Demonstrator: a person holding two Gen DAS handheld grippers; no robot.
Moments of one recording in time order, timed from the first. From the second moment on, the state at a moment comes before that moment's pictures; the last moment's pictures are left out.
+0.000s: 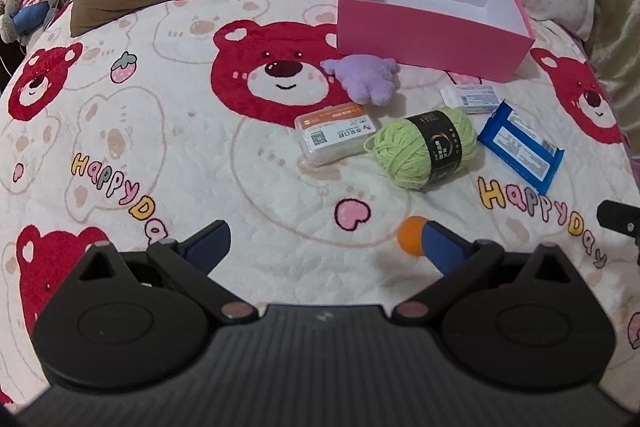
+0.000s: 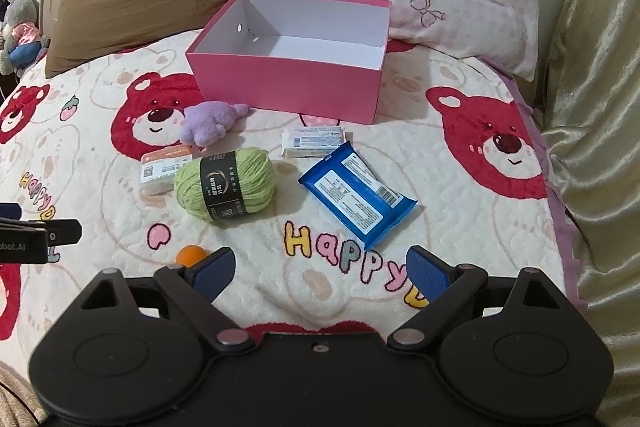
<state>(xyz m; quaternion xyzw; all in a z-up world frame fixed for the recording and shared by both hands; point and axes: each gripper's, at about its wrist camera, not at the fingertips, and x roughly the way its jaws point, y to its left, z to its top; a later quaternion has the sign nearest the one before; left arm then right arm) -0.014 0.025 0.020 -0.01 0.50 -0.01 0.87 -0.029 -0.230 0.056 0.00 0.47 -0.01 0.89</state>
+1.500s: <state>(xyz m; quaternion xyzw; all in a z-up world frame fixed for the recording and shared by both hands) -0.021 0.010 0.026 0.00 0.49 -0.04 0.87 -0.033 -0.228 0.054 -0.02 0.47 -0.01 0.88</state>
